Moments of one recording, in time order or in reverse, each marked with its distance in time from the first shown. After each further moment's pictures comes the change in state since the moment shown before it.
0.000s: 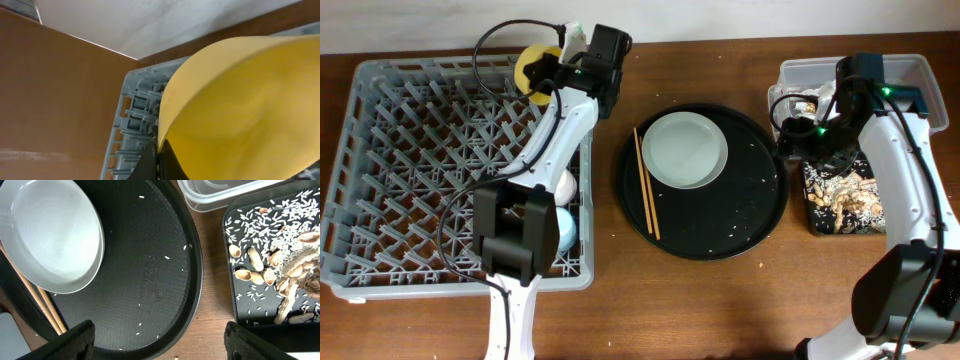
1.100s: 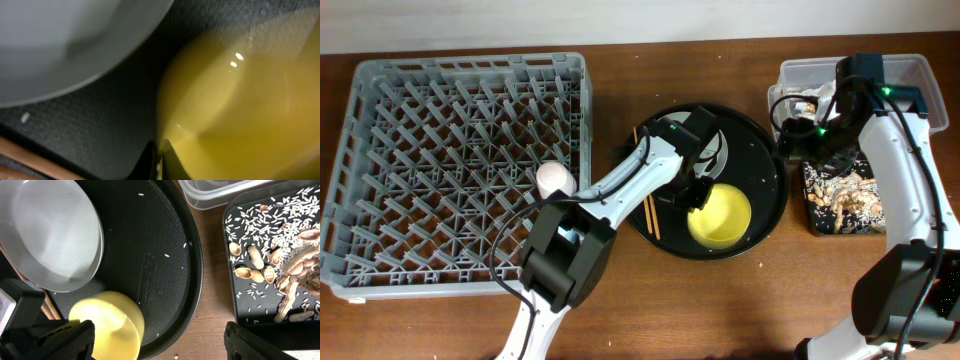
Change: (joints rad) left arm -0.349 -0.008 -0.164 -0.352 1.445 -0.362; right arm 0.000 0.000 0.000 -0.008 -0.001 0.000
